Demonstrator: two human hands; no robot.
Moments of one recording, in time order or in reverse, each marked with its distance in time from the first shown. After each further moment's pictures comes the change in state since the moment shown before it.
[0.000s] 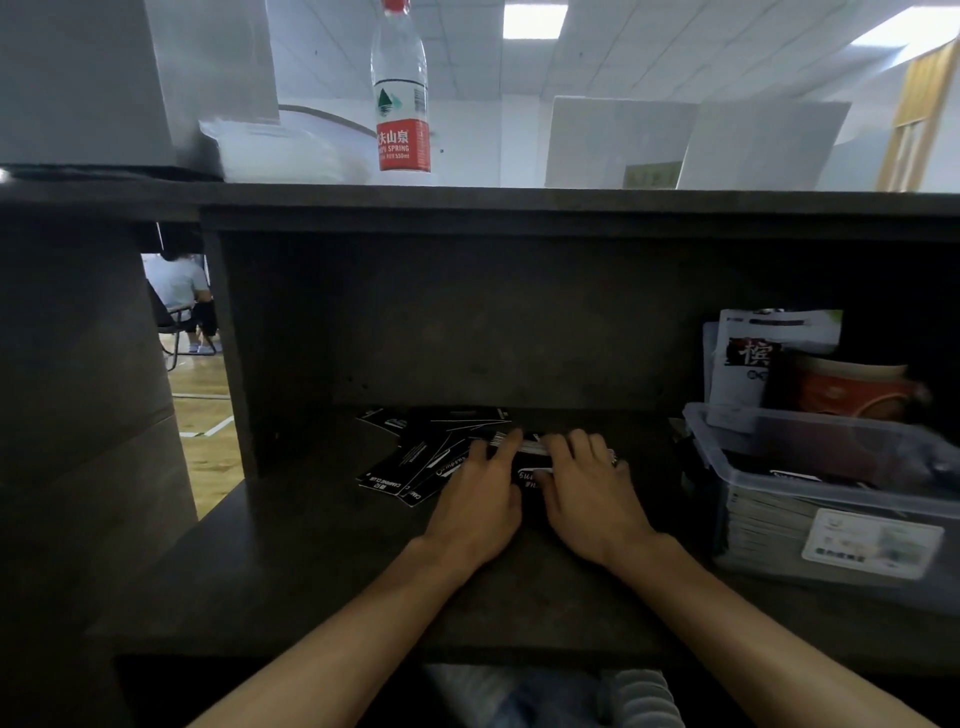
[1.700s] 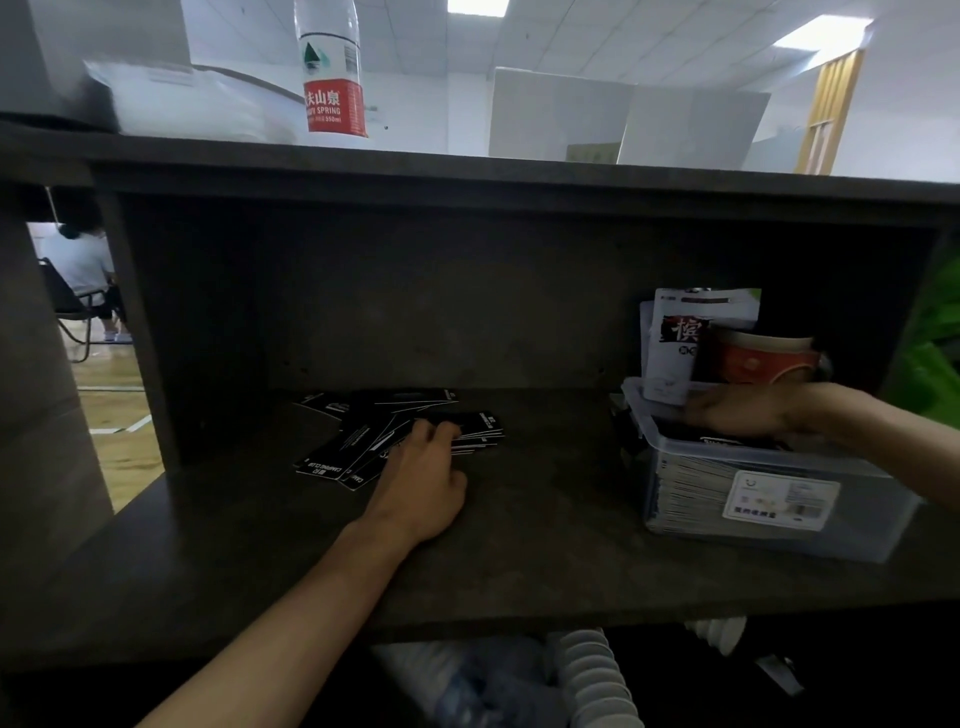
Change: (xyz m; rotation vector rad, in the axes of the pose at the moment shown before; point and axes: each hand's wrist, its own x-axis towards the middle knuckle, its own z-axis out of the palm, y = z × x) left_hand 0.004 -0.009 0.004 0.036 -0.052 -0.017; right_hand 0.005 0.187 -0.124 0.045 -0.595 0.363
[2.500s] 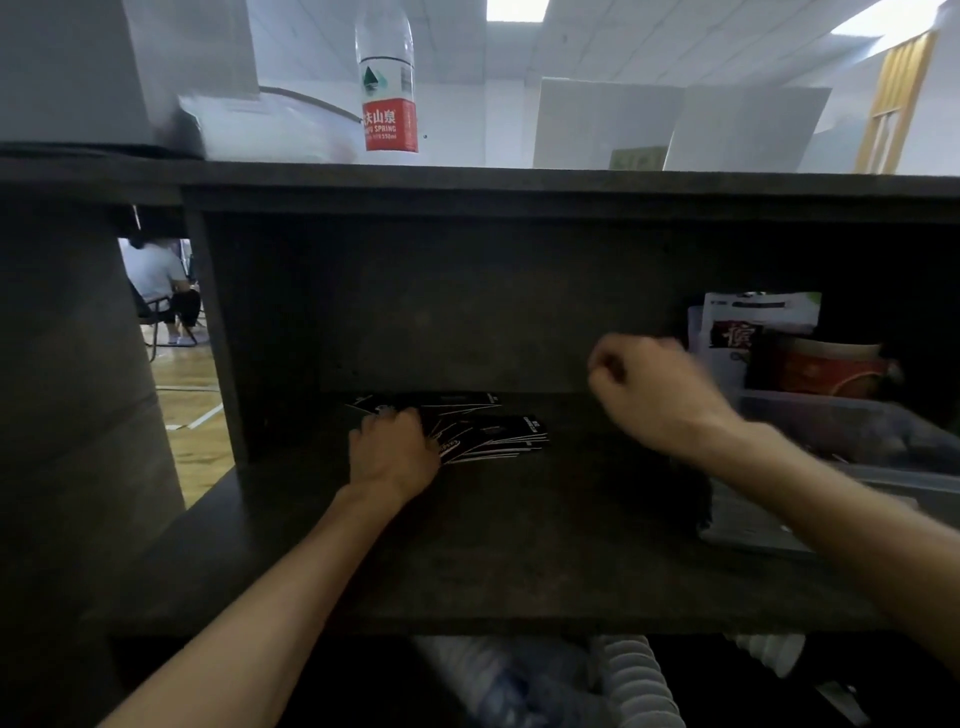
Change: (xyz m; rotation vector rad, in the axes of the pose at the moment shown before) left_hand 0.006 -0.042 -0.052 0.259 0.104 -0.300; right_hand -0.037 -0.149 0.030 0.129 0.684 -0.429
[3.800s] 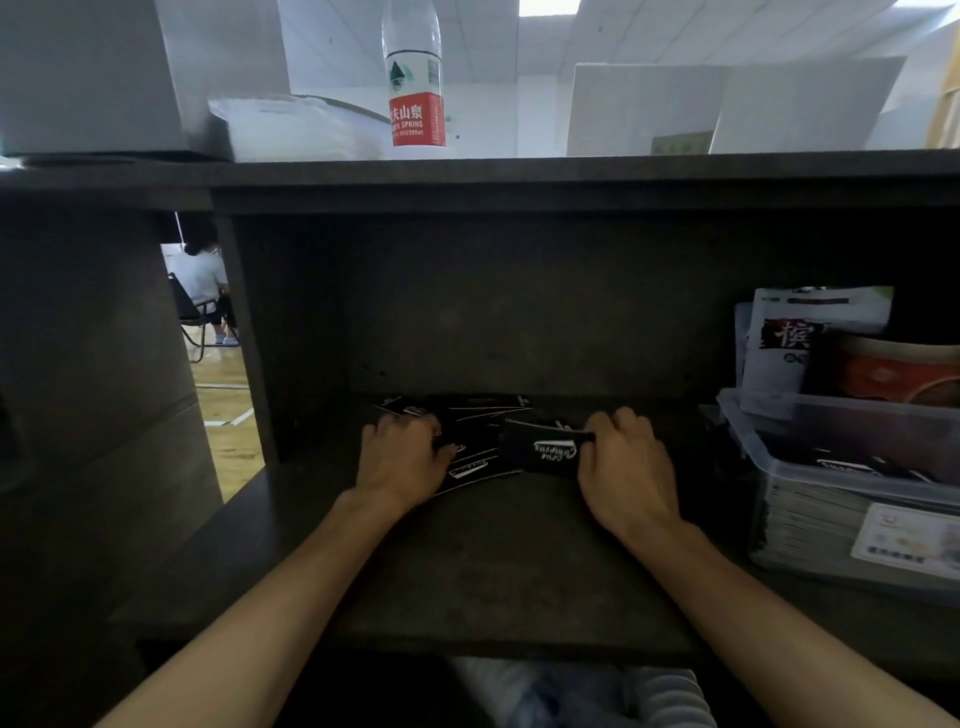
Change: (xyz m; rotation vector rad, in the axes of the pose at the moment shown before) left_hand 0.014 -0.026 0.012 0.048 0.015 0.101; right_hand -0.016 -0.004 0.120 -0.095 0.136 0.137
